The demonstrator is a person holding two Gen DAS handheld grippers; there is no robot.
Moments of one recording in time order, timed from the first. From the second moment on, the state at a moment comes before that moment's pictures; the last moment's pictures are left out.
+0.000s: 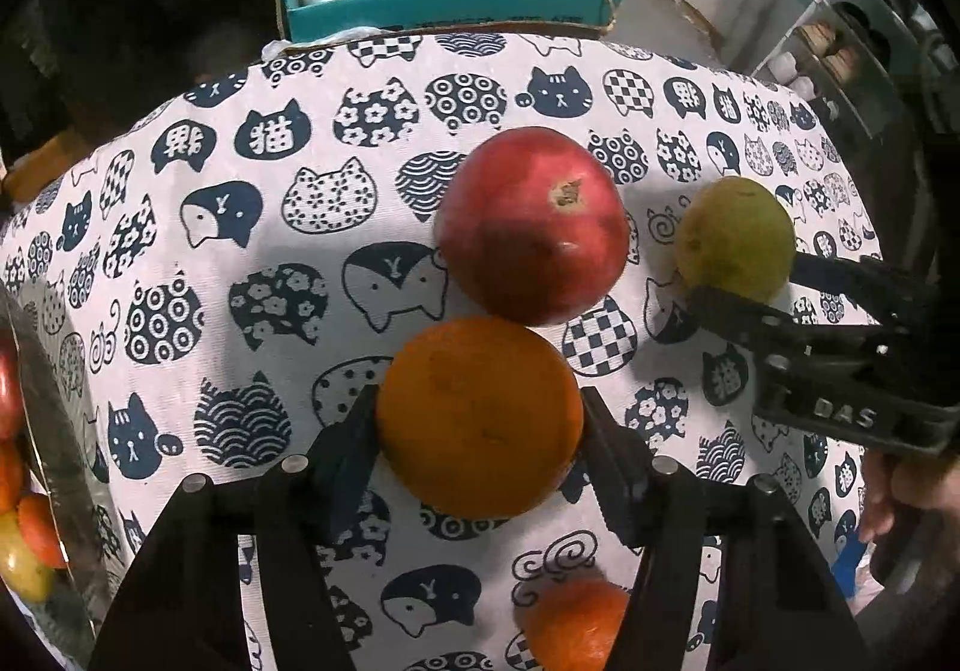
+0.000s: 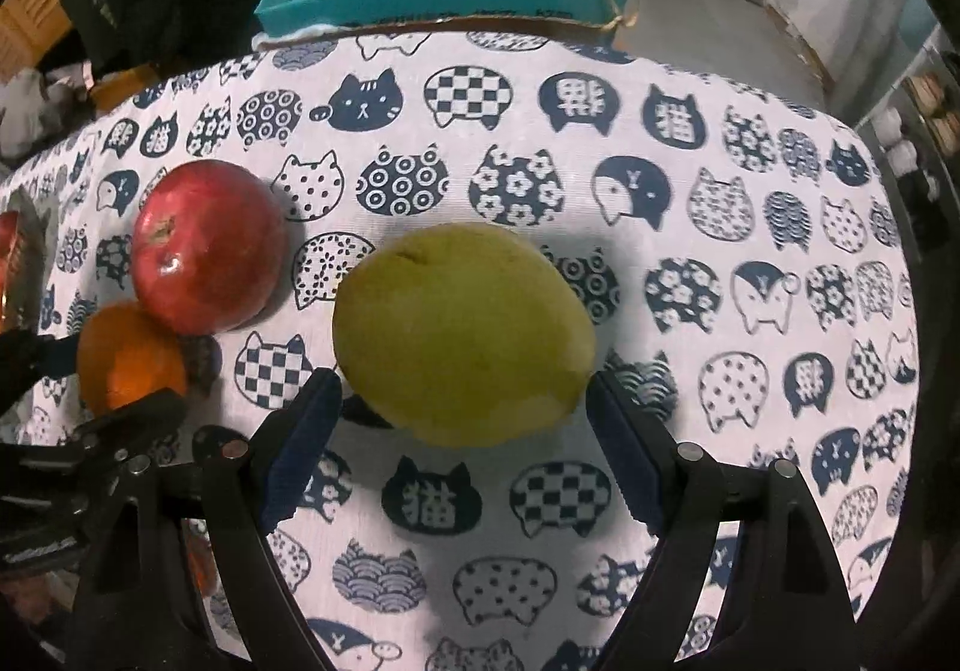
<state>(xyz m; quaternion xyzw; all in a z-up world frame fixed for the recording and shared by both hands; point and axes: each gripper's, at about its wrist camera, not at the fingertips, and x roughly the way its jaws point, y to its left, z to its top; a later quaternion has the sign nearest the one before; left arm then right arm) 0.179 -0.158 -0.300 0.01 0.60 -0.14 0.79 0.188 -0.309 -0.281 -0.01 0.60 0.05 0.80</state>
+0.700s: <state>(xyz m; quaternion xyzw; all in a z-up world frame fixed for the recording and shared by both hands) 0.177 -0.131 -0.288 -0.01 0.58 -0.12 0.80 0.192 -0.308 -0.295 -0.01 0.57 0.04 0.82</state>
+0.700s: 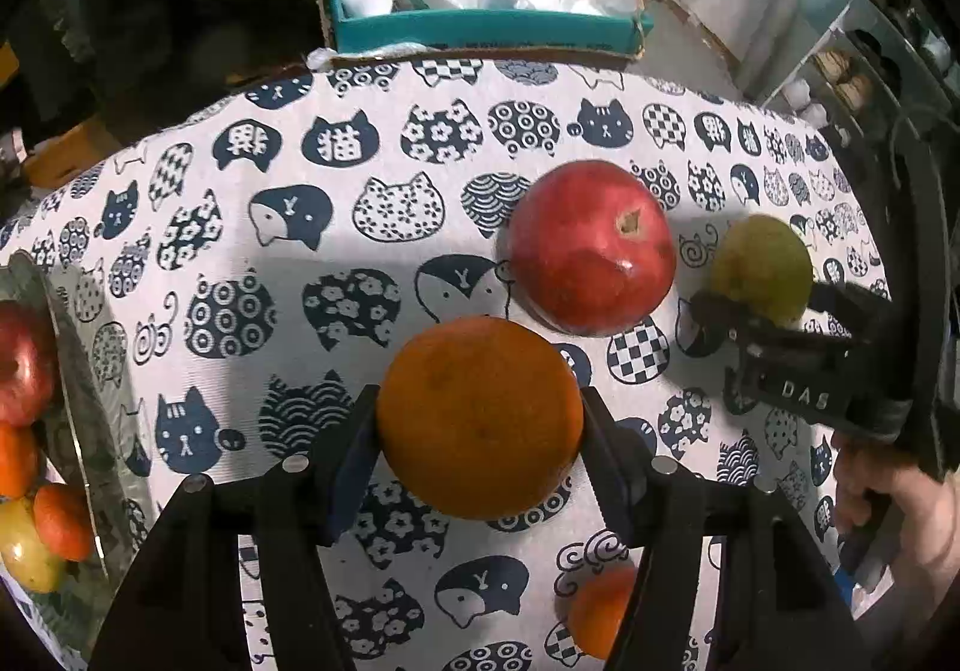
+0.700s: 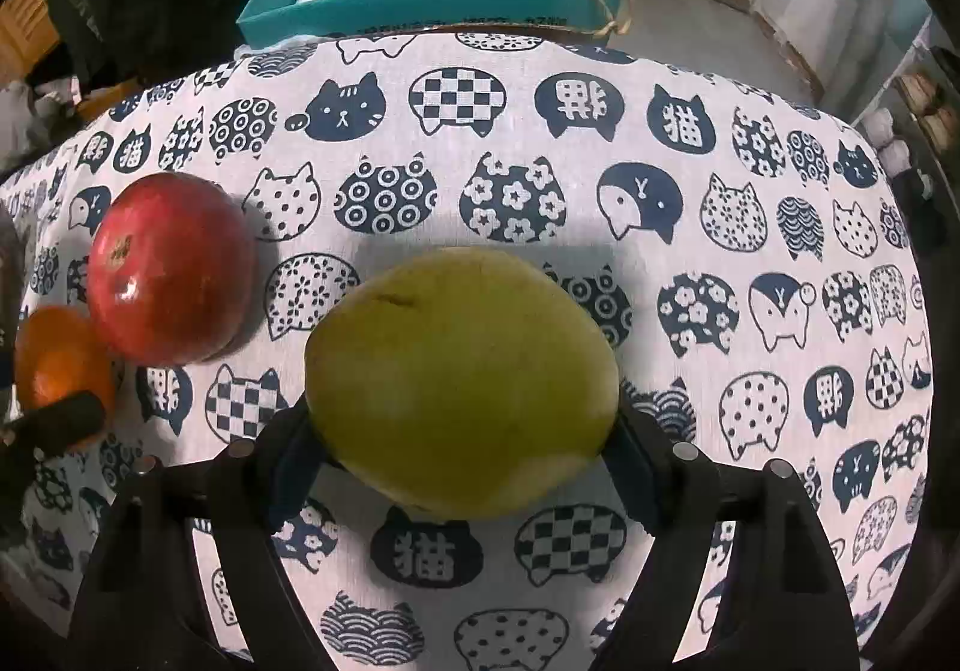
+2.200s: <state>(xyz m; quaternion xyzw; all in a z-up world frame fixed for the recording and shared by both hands) 0.101 -0.084 -0.146 -0.03 0.45 -0.12 0.88 0.092 -0.290 -0.123 0.02 0.42 0.05 0.91</state>
